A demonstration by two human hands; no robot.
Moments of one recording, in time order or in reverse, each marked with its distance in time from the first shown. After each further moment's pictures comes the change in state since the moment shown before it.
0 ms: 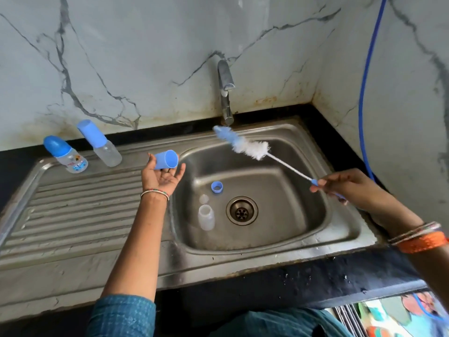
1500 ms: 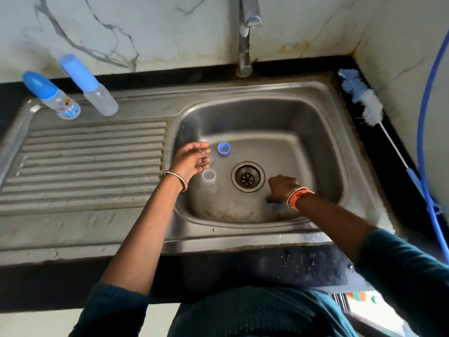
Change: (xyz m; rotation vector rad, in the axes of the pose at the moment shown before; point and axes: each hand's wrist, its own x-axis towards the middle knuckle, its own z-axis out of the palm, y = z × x) left_hand -0.008 -0.060 -0.026 0.862 -0.061 -0.054; right_hand 0.117 0.074 0.168 -1.155 -0.502 0.073
